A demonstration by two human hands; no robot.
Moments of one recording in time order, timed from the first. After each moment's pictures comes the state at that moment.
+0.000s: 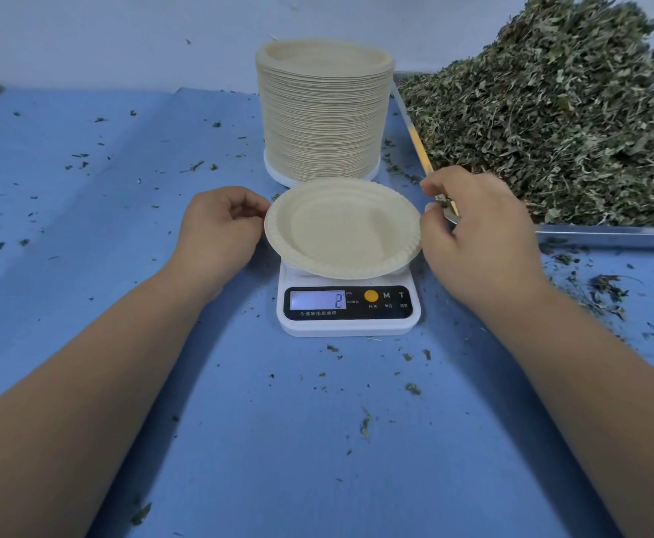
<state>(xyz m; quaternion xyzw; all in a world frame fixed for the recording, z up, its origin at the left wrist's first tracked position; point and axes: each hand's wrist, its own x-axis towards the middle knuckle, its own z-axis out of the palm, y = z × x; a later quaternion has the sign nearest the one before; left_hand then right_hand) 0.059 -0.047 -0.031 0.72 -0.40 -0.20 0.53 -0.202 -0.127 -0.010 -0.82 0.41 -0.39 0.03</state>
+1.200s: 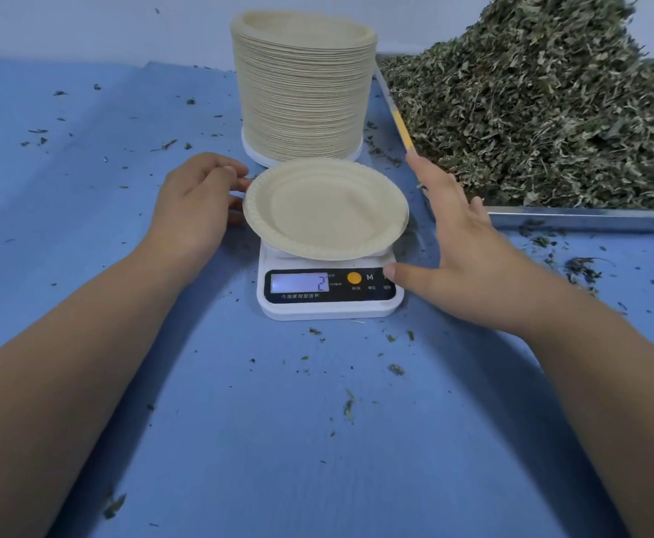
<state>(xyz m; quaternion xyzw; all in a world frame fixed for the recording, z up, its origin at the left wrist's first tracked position) 0.060 -0.056 -0.032 0.66 -0.38 -0.24 0.61 -0.227 -0.105 -0.003 -0.89 0.38 -0.17 0.21</state>
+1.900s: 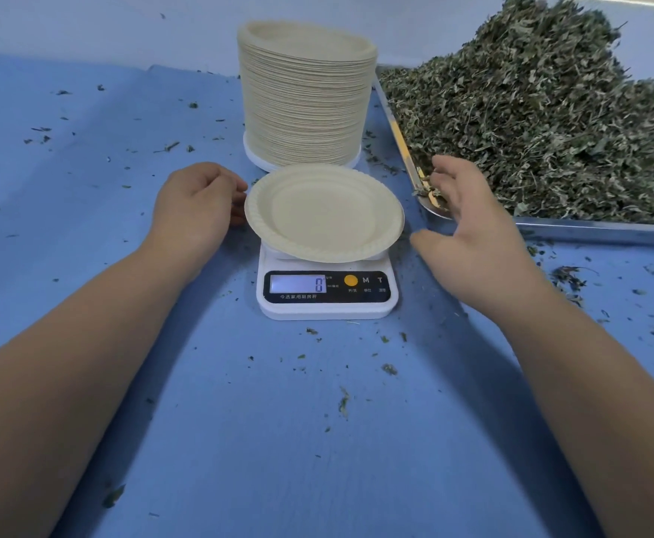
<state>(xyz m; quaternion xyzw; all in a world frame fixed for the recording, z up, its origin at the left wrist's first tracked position) 0.062 -0.058 -0.035 0.69 -0.36 -0.22 0.59 -0.223 -0.113 -0.004 -0.78 0.44 -0.33 0.31</state>
